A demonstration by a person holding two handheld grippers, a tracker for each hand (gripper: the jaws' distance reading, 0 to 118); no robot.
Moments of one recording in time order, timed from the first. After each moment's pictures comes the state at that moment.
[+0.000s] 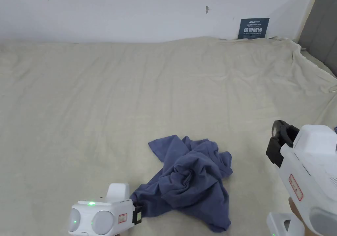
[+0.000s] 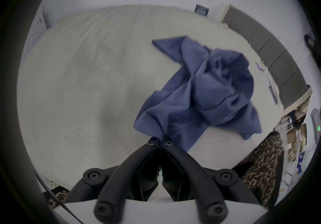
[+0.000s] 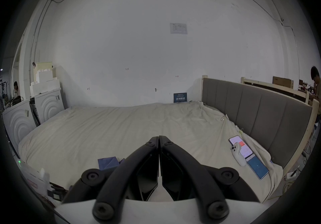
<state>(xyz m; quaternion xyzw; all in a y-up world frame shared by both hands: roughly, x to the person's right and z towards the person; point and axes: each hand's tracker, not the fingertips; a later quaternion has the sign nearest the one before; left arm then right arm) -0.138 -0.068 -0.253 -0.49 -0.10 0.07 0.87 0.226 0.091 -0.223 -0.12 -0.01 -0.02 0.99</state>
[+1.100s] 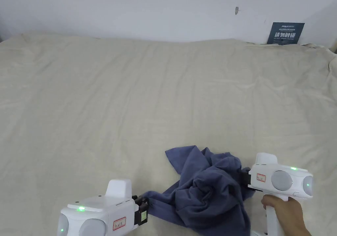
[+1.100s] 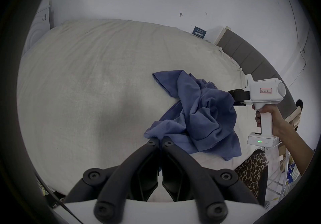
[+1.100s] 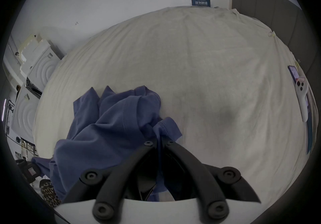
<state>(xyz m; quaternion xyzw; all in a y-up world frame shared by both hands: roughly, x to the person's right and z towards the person) -0.160 -0.032 -0.266 -0.44 -0.11 0.11 0.88 0.211 -0.087 -0.405 -0.48 0.07 -0.07 0.87</state>
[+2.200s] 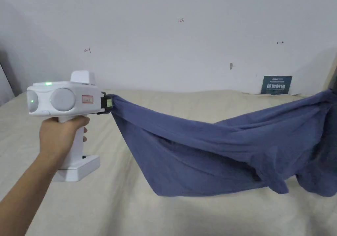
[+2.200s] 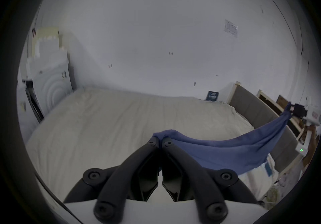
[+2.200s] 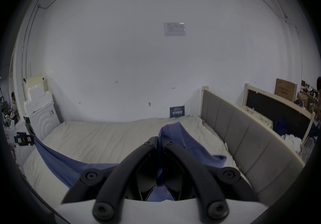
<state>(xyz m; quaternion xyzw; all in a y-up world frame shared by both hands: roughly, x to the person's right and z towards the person) -0.250 0.246 -0.412 -0.23 0.00 0.04 0.97 0.316 0.282 -0.407 -0.14 -0.02 -0.03 0.99</state>
